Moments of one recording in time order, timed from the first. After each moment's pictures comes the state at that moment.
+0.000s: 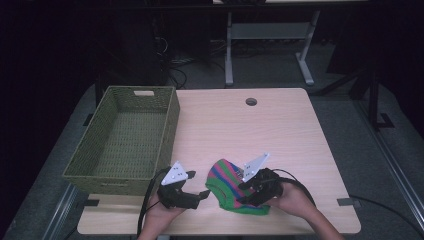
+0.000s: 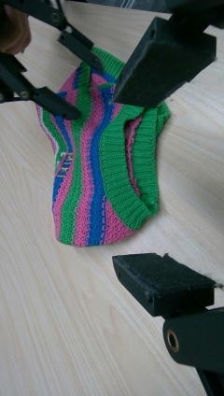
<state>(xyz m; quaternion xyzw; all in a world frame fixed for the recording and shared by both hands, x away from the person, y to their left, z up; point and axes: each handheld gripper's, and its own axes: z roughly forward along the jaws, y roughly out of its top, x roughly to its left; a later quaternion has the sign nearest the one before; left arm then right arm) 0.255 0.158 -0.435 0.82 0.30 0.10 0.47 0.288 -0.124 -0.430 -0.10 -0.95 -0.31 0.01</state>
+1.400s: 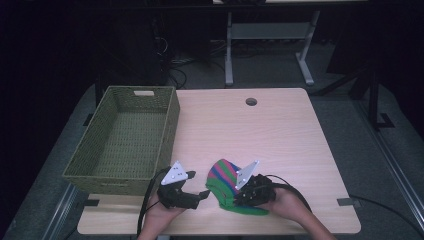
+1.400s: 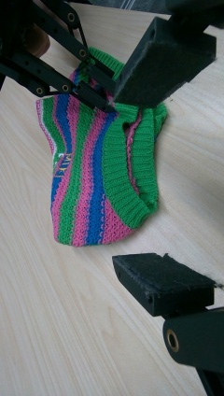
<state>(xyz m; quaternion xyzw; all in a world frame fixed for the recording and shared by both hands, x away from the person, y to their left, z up) 0.256 0.158 -0.436 0.83 0.30 0.09 0.47 0.283 -0.110 -0.448 -0.08 -0.96 -0.28 0.02</state>
